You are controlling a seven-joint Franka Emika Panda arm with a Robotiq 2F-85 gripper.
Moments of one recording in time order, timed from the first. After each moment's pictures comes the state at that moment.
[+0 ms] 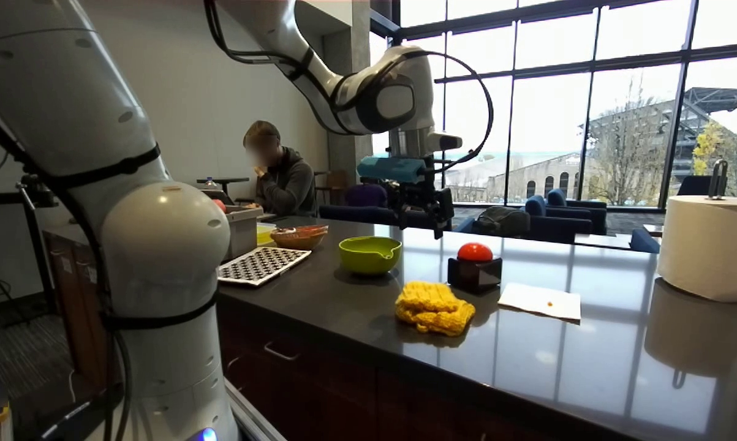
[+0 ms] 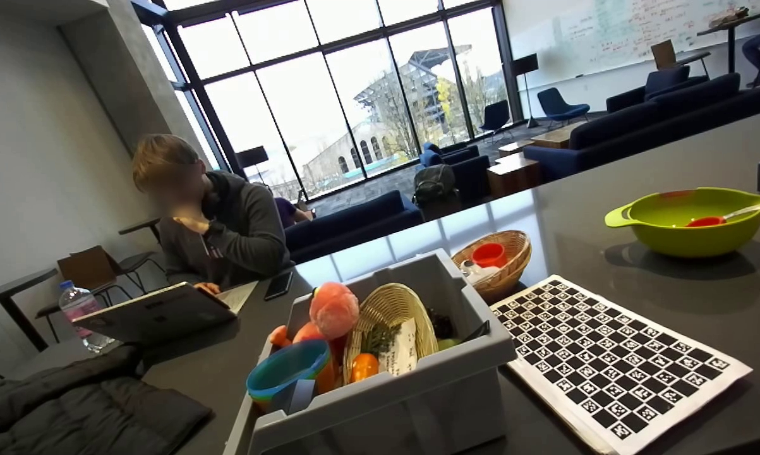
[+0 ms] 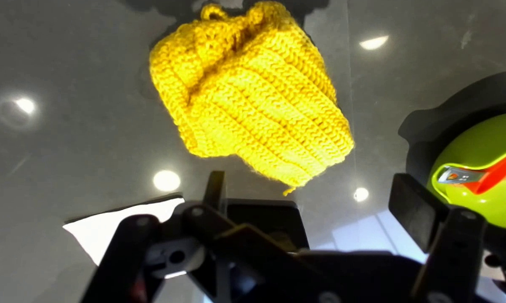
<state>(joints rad) -0.05 -0.39 -0.18 -2.58 0.03 2.42 -0.15</state>
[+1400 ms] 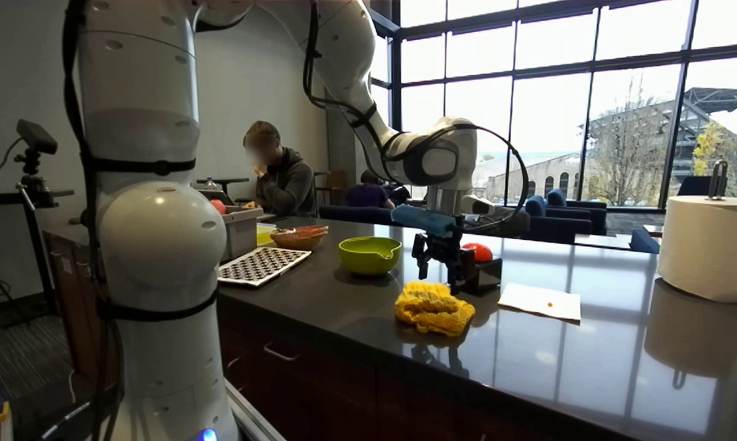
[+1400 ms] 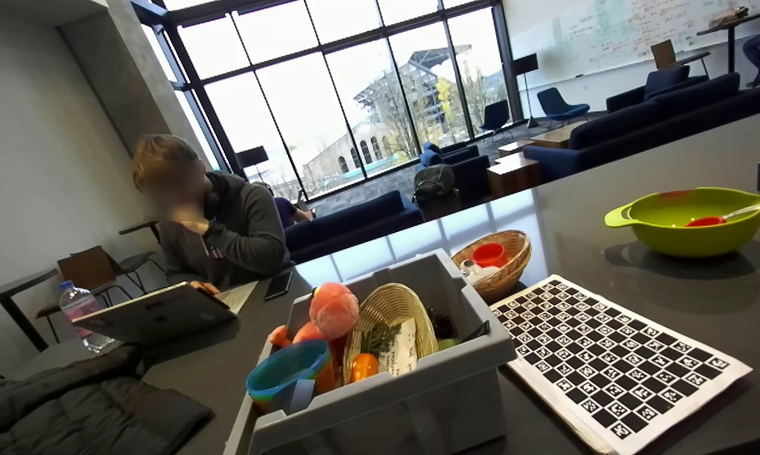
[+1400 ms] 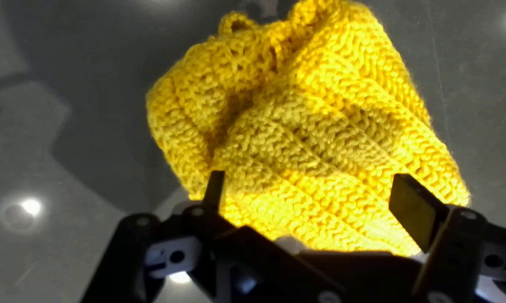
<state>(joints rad) -0.11 0.05 -0.18 -2.37 0.13 2.39 -0.17</state>
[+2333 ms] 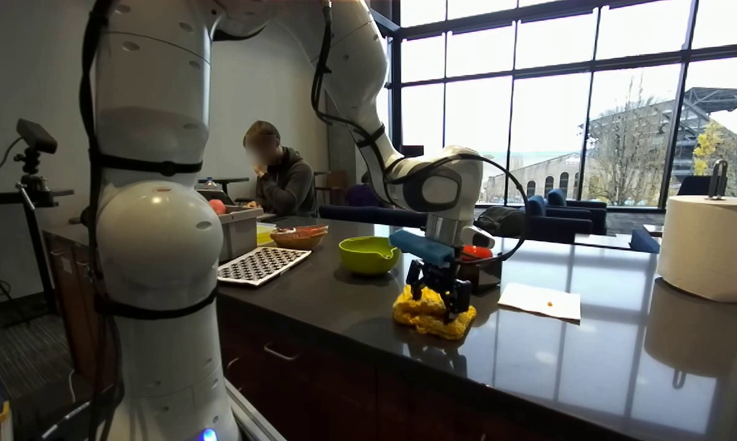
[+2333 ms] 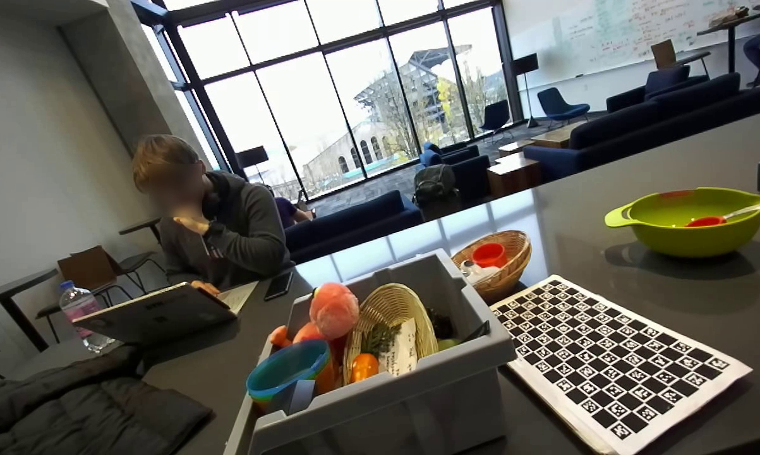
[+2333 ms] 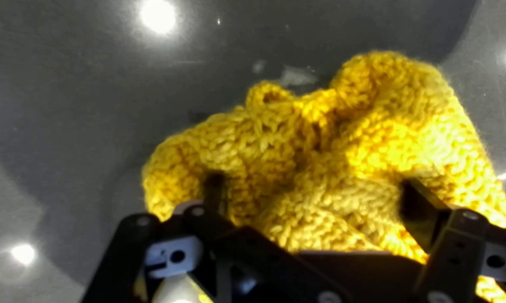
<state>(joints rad) -0.15 0.13 -0.17 -2.42 0.15 2.41 -0.21</state>
